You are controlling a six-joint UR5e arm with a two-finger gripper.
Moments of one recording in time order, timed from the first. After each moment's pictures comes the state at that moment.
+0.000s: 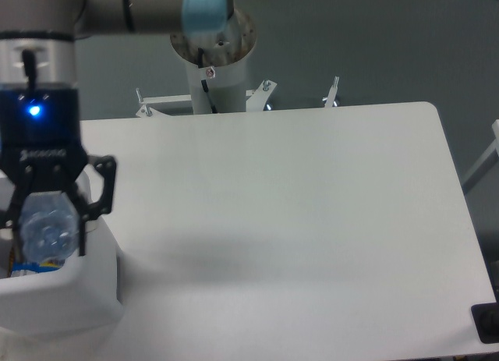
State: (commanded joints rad) arm 1.98 -1.93 -1.22 -0.71 1.56 -0.27
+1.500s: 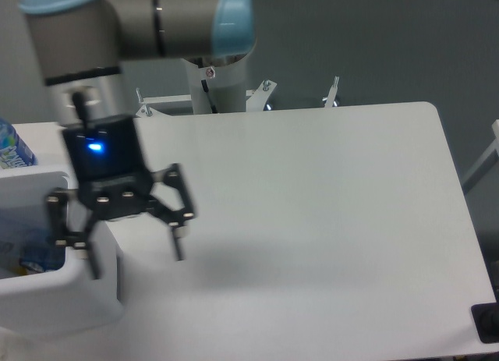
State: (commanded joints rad) arm 2.17 -1.87 -1.29 -0.80 1.73 0.22
